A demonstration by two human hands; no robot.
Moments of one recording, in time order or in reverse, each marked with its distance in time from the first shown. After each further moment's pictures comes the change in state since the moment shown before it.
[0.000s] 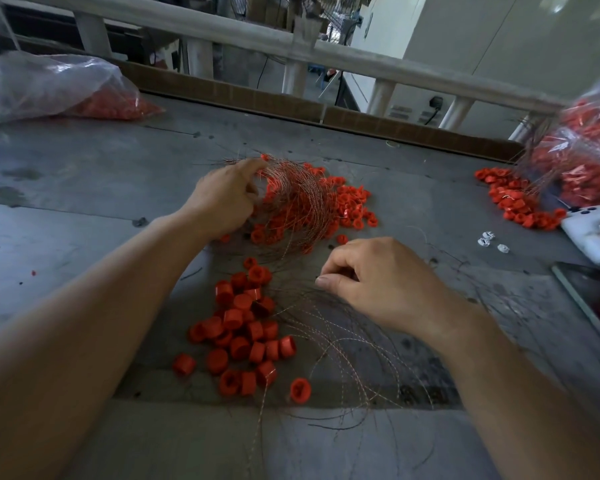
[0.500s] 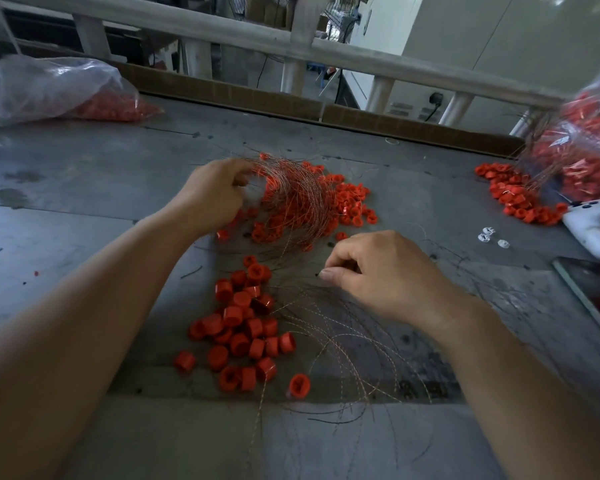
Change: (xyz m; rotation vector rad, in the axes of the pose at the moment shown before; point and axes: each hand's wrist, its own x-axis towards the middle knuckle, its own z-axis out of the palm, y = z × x) left_hand -0.006 -0.001 -0.010 -0.096 0.030 -0.090; right_hand 0.003 0.006 0.001 -0.005 0.025 0.011
